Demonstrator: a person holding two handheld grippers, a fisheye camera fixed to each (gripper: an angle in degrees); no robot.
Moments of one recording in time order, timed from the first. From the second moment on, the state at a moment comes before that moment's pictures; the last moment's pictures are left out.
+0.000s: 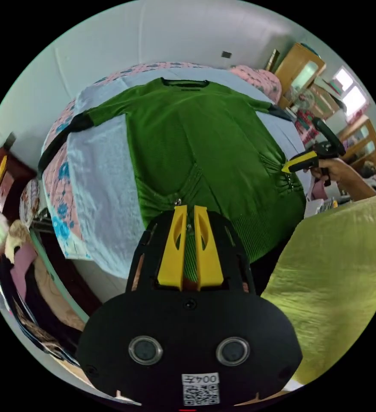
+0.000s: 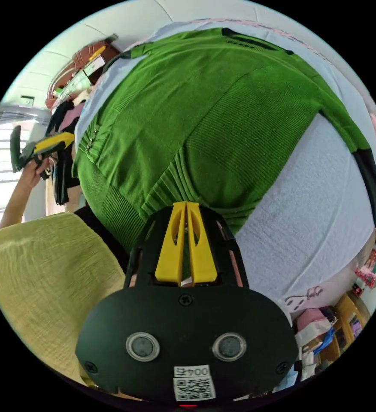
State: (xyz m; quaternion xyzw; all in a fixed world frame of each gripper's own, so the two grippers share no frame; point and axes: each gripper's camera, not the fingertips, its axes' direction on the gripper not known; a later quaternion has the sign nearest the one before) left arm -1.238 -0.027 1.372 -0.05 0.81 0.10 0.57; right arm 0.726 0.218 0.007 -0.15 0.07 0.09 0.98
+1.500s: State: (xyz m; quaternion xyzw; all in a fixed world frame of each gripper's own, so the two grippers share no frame) left arm -1.042 -0.176 1.691 -0.03 0.74 0.11 0.66; right arm 0.782 0.174 0.148 -0.23 0.15 0.27 0.92
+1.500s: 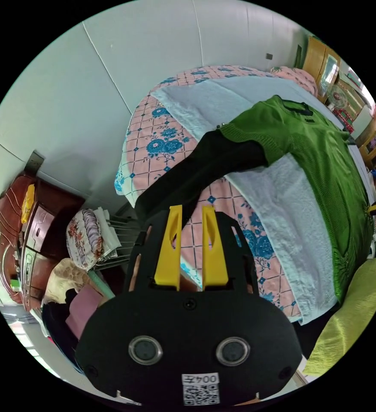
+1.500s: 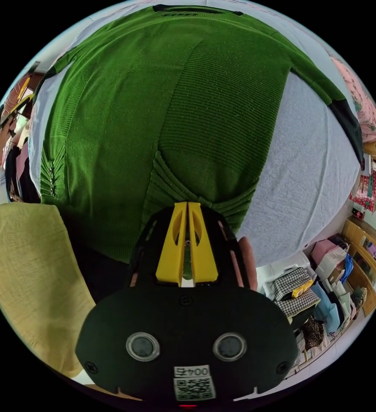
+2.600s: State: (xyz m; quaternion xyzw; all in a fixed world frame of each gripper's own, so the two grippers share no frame) left arm -0.987 -0.184 1.796 0.02 0.82 0.32 0.48; right arm 0.801 0.208 0.149 -0.19 0.15 0.32 0.92
